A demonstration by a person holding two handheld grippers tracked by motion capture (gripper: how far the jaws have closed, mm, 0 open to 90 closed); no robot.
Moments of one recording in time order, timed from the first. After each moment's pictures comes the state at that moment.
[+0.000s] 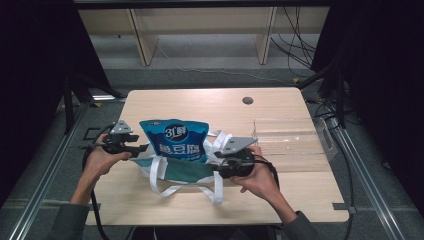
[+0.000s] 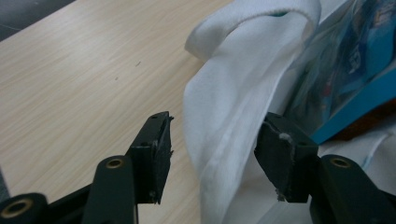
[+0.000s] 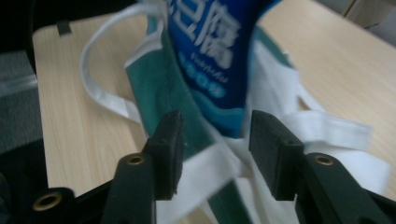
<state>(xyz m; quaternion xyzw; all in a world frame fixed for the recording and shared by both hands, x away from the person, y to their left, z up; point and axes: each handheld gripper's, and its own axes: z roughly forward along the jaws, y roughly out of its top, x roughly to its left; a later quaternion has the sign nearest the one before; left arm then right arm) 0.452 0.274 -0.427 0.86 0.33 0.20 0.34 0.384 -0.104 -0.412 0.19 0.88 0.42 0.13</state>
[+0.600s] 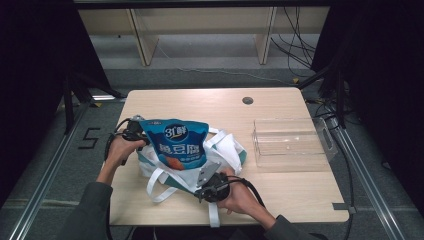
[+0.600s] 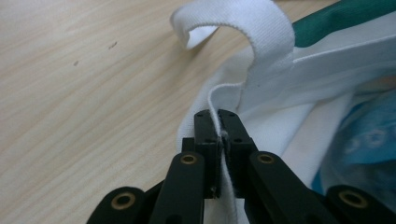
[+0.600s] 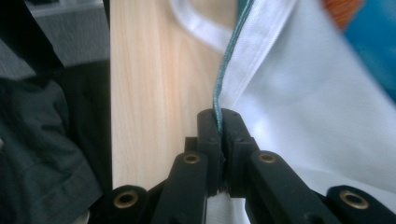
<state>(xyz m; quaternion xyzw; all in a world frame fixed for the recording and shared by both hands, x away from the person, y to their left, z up) 0.512 0.250 -0.476 0.84 0.42 0.11 0.33 0.353 -0.053 -0.474 0.10 0.94 0.32 0.03</state>
